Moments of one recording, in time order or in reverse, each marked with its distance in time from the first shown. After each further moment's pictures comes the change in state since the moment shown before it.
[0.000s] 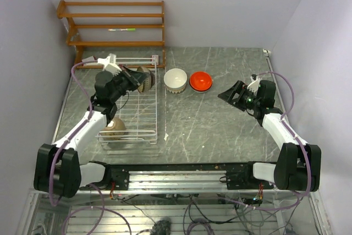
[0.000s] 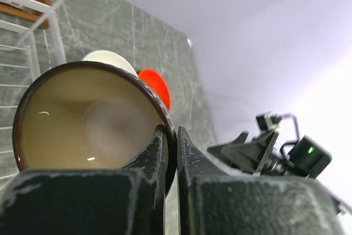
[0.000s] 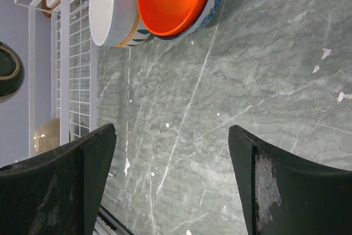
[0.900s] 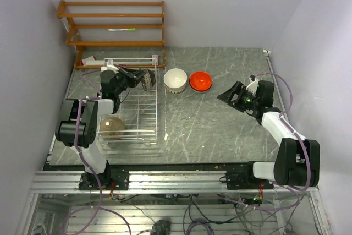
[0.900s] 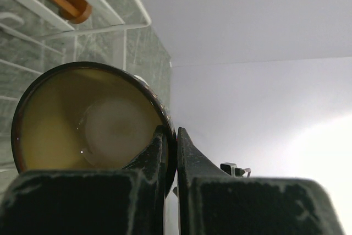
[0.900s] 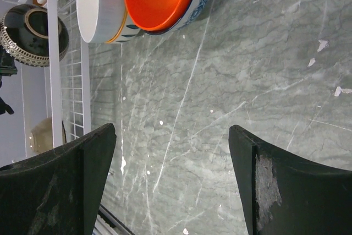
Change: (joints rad) left arm 0.169 0.510 -0.008 0.528 0.110 -0.488; right arm 0.000 0.040 0.000 0.000 -0.003 -0.004
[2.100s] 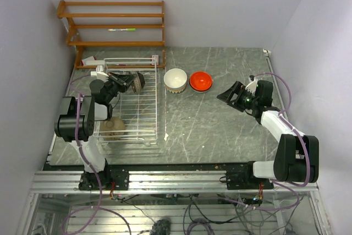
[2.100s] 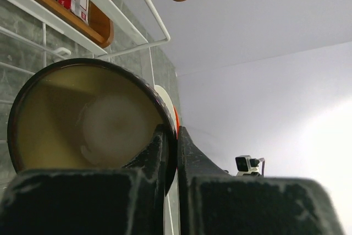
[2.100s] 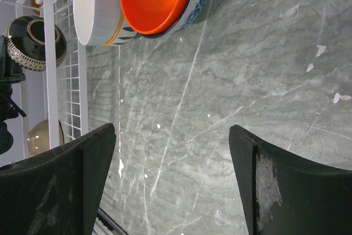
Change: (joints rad) left arm 0.125 0.099 -0.127 0.298 0.105 0.090; right arm 0.000 0.042 0.000 0.038 -0.002 0.000
